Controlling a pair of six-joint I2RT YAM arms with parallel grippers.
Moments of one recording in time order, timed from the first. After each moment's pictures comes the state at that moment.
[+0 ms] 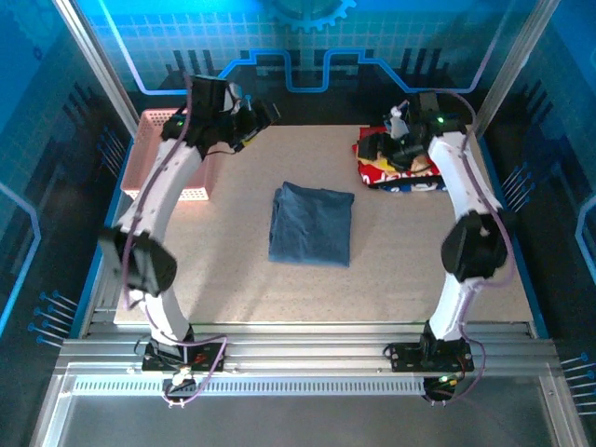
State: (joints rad) left arm -0.21 1.74 1.87 -0.73 0.39 -0.78; right arm 0.11 1.84 1.85 -1.09 -0.52 0.24
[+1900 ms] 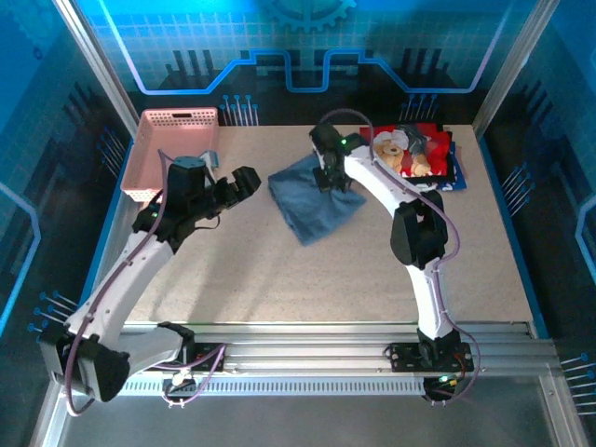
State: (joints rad) left arm -0.27 1.12 1.07 -0.49 0.21 -0.79; right arm 0.50 2.21 2.12 -1.07 0.20 0.14
